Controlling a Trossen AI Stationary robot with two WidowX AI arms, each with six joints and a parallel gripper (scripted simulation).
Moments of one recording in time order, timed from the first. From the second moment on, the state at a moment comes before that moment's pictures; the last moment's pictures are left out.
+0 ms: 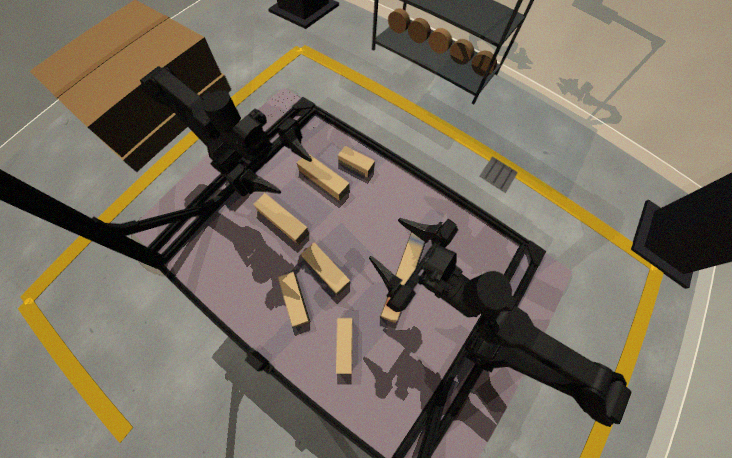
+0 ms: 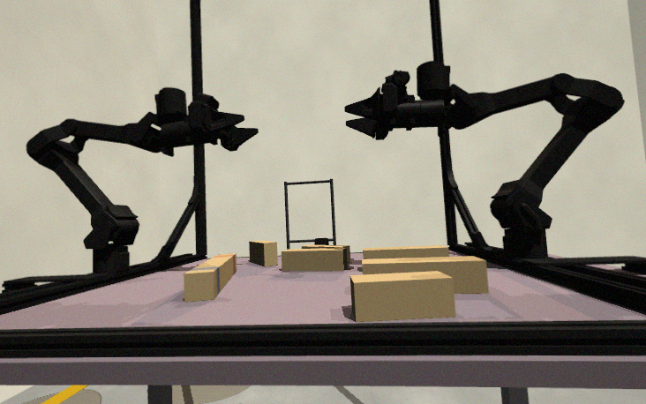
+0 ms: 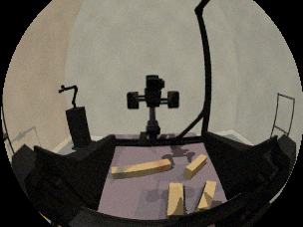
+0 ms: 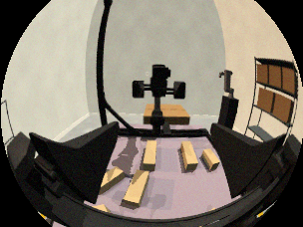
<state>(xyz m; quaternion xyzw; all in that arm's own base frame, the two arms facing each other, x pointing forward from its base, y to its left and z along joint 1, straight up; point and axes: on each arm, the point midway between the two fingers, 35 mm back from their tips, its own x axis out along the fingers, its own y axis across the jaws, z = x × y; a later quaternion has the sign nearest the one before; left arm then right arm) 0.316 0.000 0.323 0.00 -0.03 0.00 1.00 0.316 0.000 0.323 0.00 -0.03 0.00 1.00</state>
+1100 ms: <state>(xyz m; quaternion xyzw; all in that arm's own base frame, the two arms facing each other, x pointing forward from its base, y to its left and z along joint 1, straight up) 0.313 0.000 0.239 0.00 0.20 0.00 0.98 0.343 -0.004 0.232 0.17 0.20 -0.04 0.96</state>
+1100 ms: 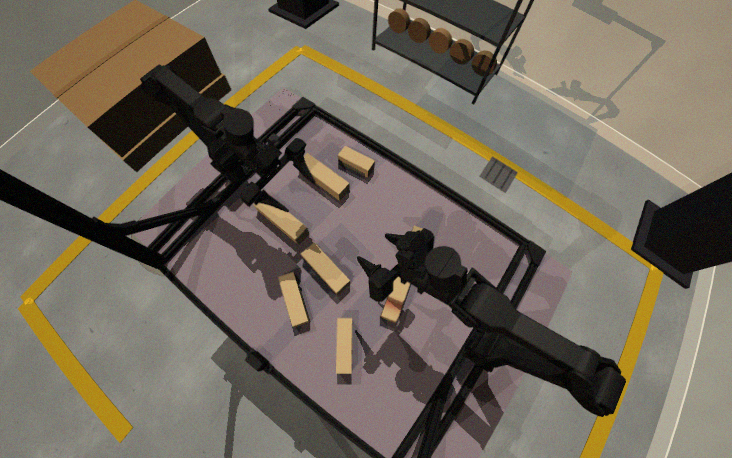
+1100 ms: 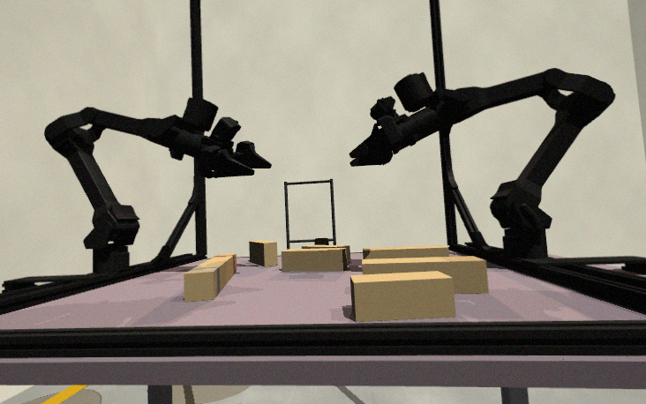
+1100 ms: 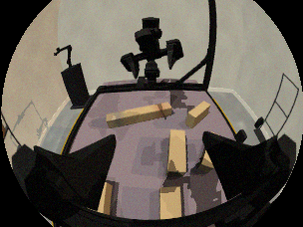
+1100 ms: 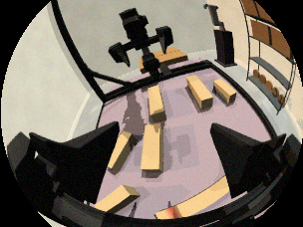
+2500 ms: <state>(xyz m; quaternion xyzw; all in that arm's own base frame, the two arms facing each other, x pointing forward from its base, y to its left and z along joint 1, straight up) 0.158 0.000 0.140 0.01 0.71 -0.01 0.71 0.273 -0.011 0.071 0.43 0.56 -0.42 0.57</state>
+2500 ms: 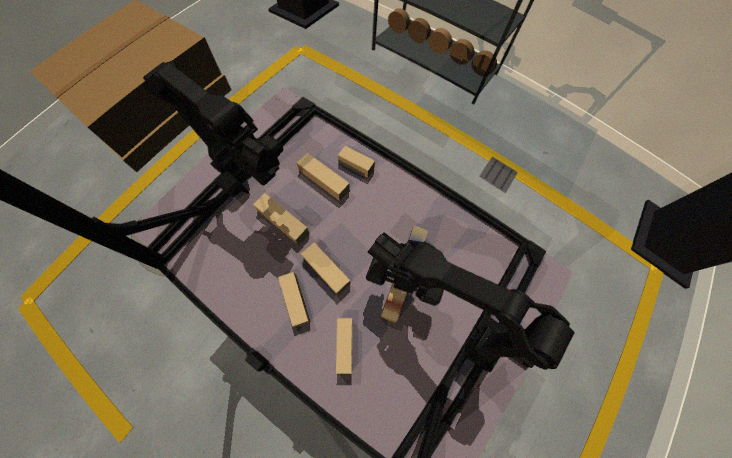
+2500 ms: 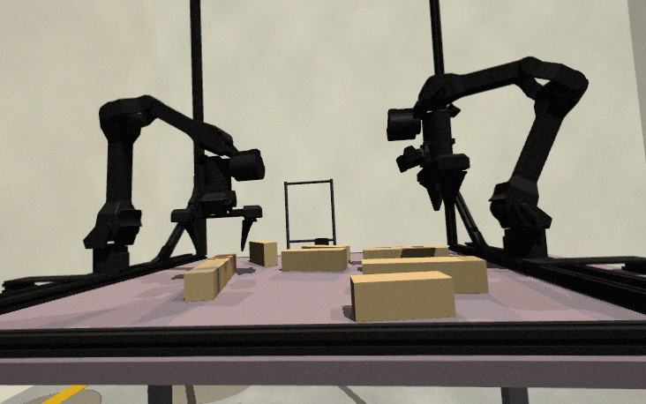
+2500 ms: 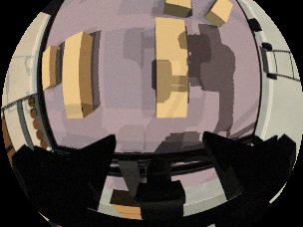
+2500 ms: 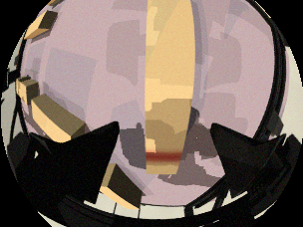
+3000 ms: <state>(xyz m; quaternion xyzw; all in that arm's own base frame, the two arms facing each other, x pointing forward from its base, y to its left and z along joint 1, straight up) 0.158 0.000 0.141 0.01 0.71 -0.01 0.71 0.276 -0.011 0.031 0.43 0.56 -0.42 0.57</state>
